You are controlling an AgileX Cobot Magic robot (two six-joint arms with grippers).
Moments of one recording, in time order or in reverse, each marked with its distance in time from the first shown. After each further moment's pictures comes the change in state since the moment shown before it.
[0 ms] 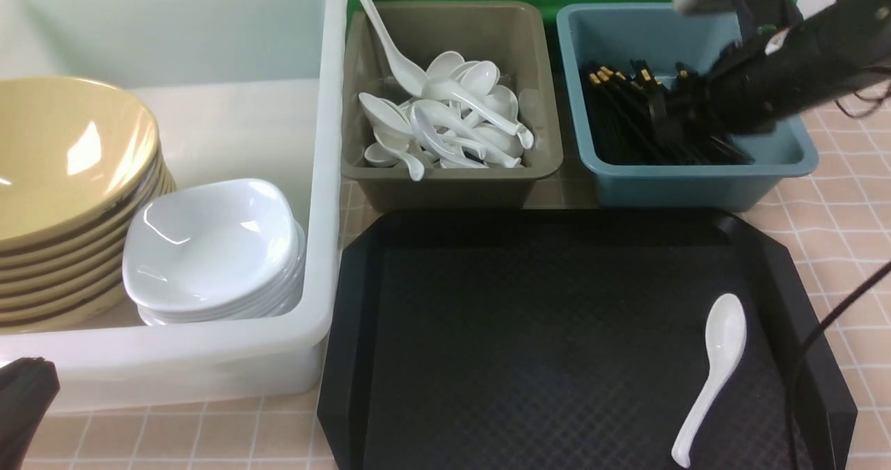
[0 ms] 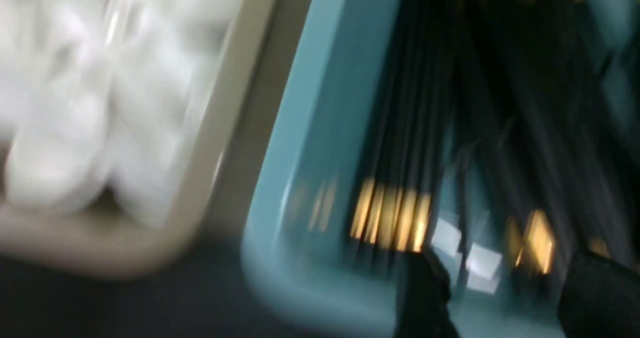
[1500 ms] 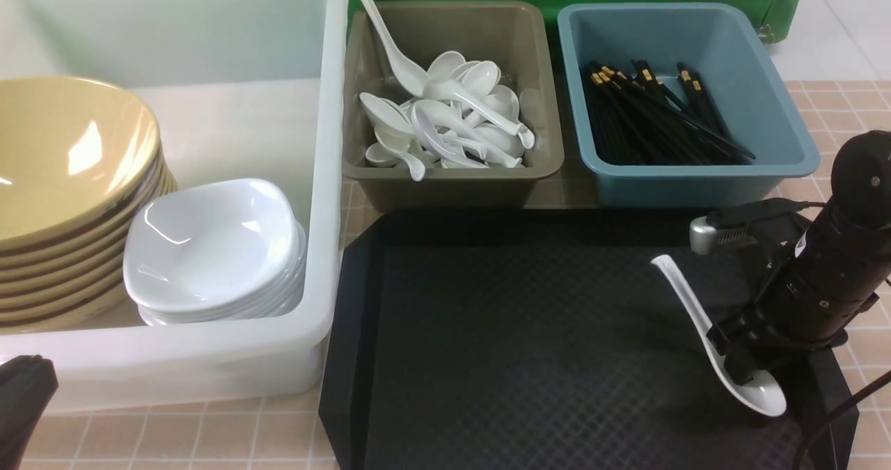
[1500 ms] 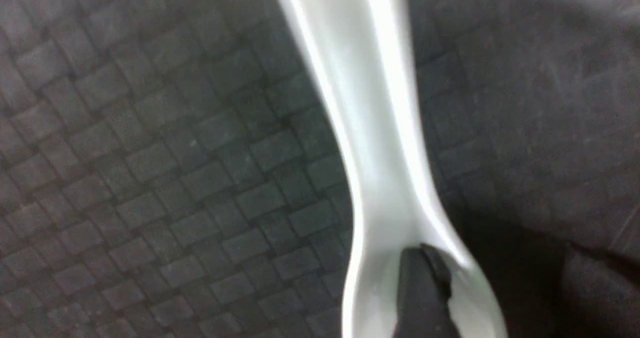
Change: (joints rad) right arm -0.006 -0.009 0.379 -0.149 0.192 0.003; left arm 0.000 0.000 0.000 -0.001 -0.006 0.000
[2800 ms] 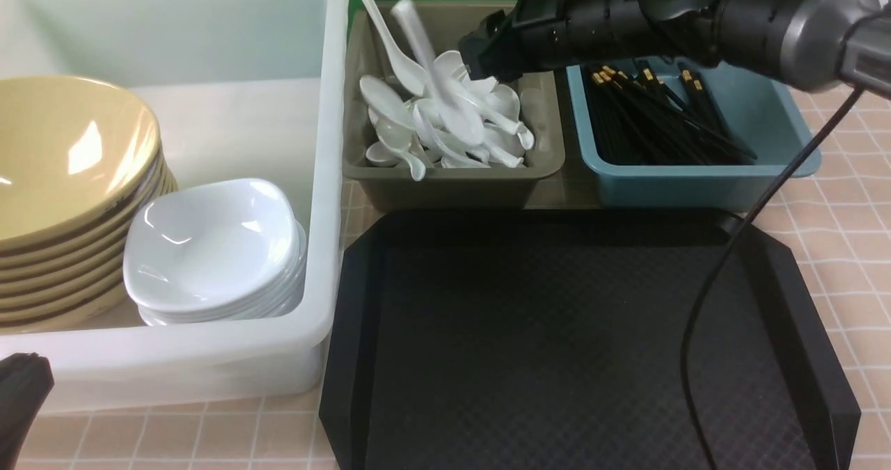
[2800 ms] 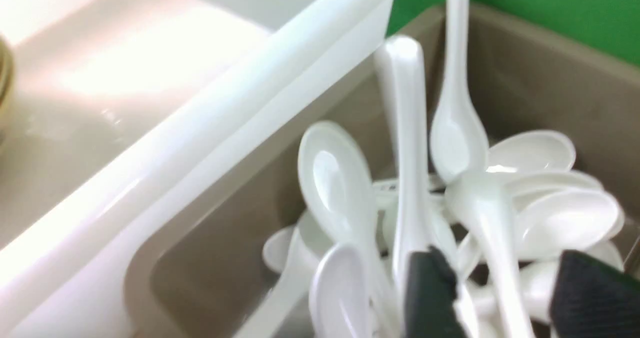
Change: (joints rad) right arm 0.205 0.297 -0.813 0.671 -0.338 -0.652; left arm 0.000 -0.001 0.000 0.013 -0.007 0.000
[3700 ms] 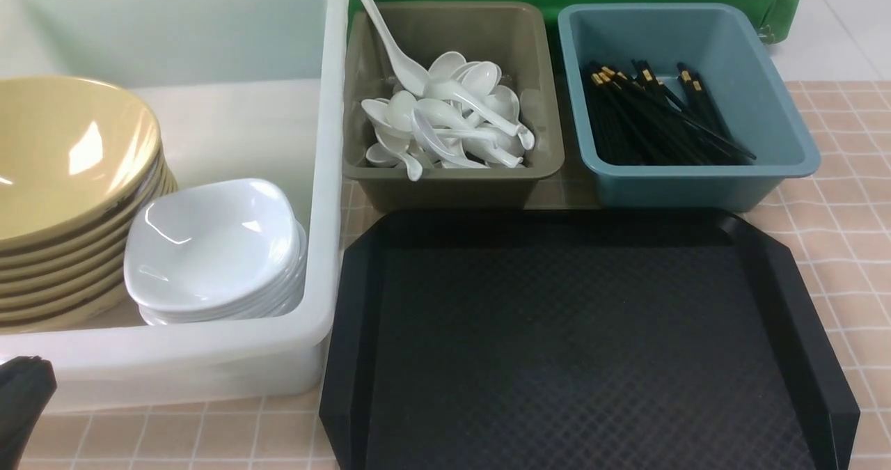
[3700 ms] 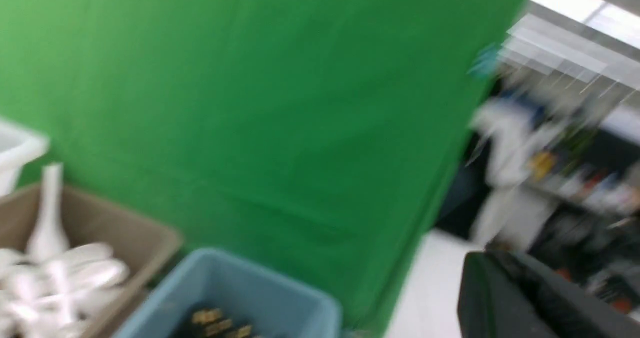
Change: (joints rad) right arm -0.316 -1.574 1.186 -0.532 -0.448 0.221; left arm 0.000 0.000 0.000 -0.001 0.010 0.000
